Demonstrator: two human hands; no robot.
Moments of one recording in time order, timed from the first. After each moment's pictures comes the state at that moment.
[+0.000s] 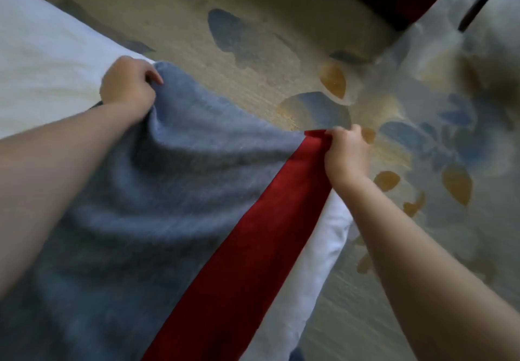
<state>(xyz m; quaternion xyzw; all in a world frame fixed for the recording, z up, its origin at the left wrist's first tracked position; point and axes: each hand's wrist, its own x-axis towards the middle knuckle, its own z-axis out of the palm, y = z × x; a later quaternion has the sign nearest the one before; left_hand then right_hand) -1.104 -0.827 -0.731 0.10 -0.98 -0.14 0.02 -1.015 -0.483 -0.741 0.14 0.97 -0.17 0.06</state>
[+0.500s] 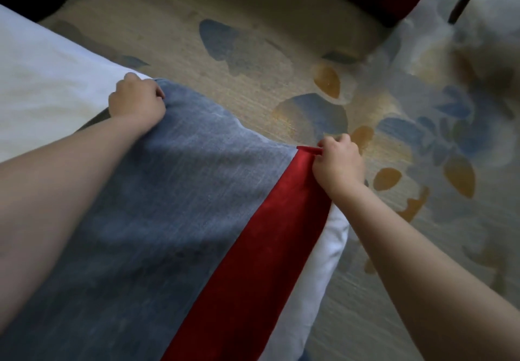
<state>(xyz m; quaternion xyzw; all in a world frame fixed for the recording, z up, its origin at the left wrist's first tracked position) -1.113 -0.804 -0.738 0.11 -0.99 -0.04 -0.07 -1.009 -0.479 -0.755 0.14 0.97 -0.11 0.13</state>
